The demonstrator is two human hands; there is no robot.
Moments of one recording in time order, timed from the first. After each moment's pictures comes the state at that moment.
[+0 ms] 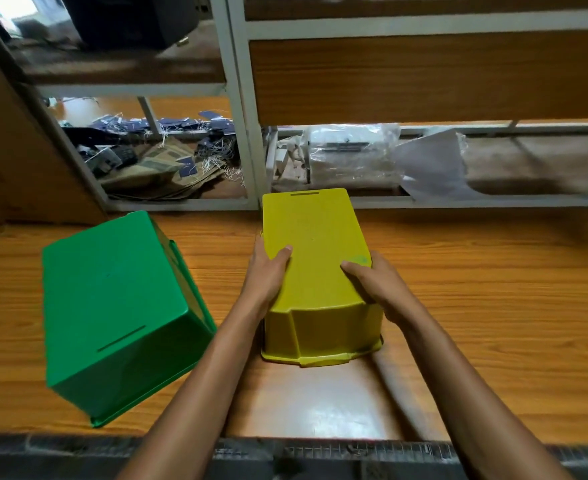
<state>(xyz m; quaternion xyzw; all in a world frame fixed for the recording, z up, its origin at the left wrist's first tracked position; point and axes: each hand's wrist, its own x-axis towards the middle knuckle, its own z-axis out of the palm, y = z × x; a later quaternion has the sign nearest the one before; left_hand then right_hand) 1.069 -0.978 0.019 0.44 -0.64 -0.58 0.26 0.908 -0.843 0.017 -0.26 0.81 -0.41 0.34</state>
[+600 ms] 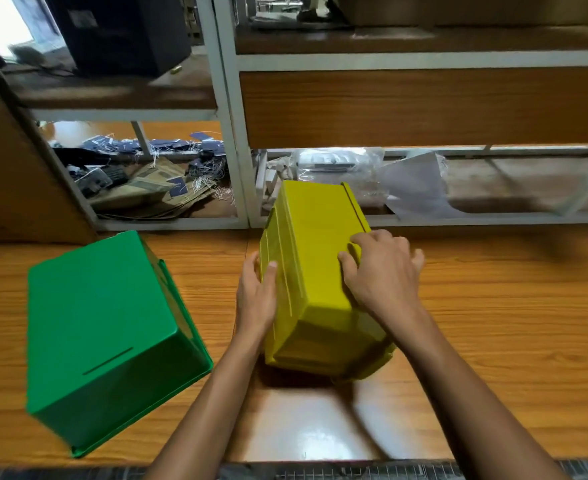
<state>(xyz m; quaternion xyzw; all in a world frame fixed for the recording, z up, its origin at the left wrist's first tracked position) 1.073 -0.952 0.026 0.44 -0.64 -0.54 0.33 0.946 -0.830 0.111 -0.37 0.91 -0.17 0.01</state>
